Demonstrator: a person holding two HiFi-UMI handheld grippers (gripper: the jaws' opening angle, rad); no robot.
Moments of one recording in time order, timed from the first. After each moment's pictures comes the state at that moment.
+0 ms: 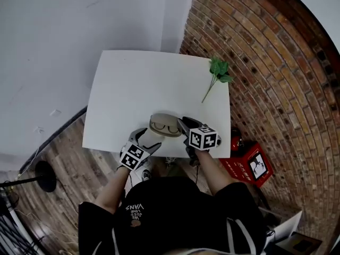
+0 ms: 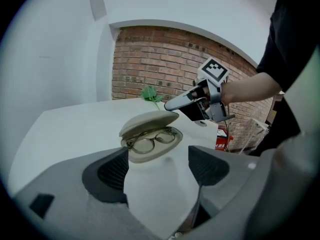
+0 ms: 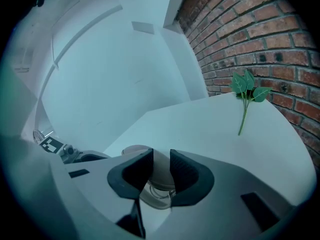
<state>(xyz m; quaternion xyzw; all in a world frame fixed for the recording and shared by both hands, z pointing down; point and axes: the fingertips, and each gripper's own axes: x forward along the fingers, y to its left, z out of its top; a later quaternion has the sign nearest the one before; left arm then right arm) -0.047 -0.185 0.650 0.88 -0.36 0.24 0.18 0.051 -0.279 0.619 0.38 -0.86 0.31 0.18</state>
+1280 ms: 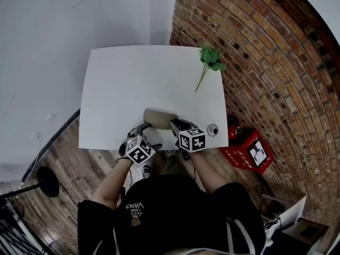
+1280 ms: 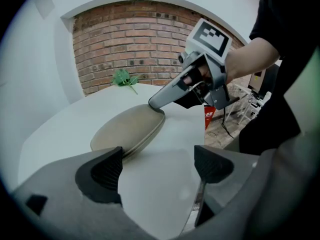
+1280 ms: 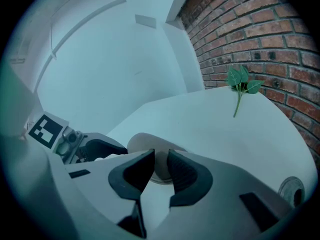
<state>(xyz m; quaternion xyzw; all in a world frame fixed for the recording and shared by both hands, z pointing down) -0.006 -0.167 0.691 0.88 -0.24 0.39 0.11 0.053 -0.237 0.651 0.39 -0.84 0.30 0.22</state>
